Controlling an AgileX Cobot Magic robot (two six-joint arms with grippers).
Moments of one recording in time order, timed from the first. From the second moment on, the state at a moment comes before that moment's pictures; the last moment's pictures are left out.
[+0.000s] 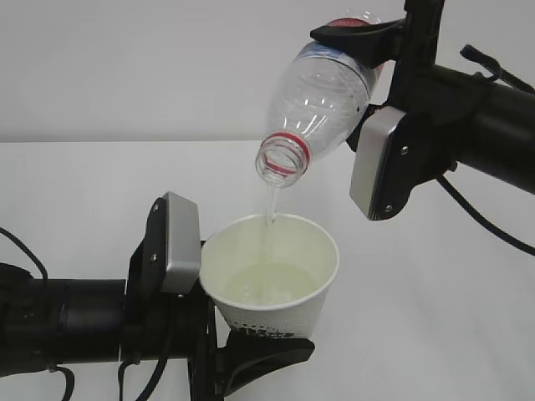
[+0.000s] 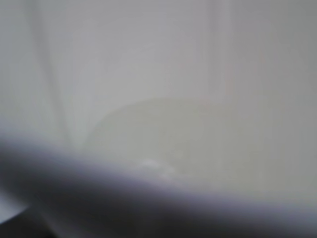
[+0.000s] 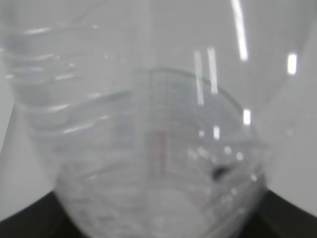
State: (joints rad) left arm -0.65 1.82 -0.53 0.84 -1.08 -0.29; right arm 0.37 1.50 -0.71 -0.57 -0.82 -1.17
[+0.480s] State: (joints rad) left arm -0.65 1.82 -0.53 0.83 -1.08 -0.29; right arm 0.37 1.50 -0.71 -0.57 -0.83 -1.17
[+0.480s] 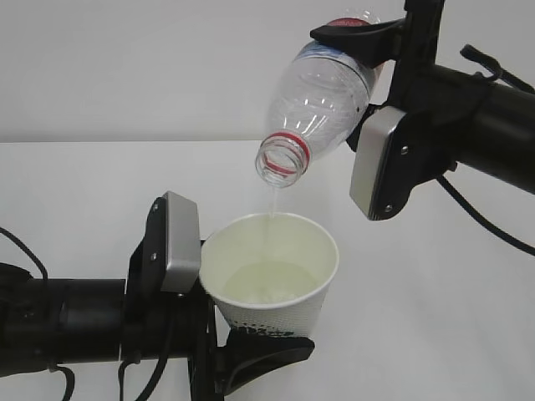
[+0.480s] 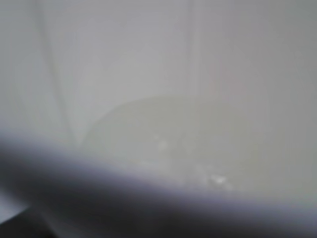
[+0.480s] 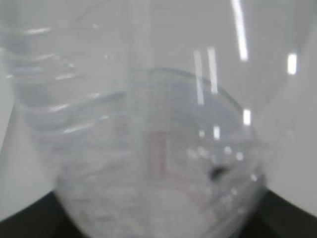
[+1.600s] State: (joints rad) left arm -0.65 1.82 -0.53 0.83 -1.08 -0.29; right arm 0.37 1.50 -0.71 -0.57 -0.84 -1.19
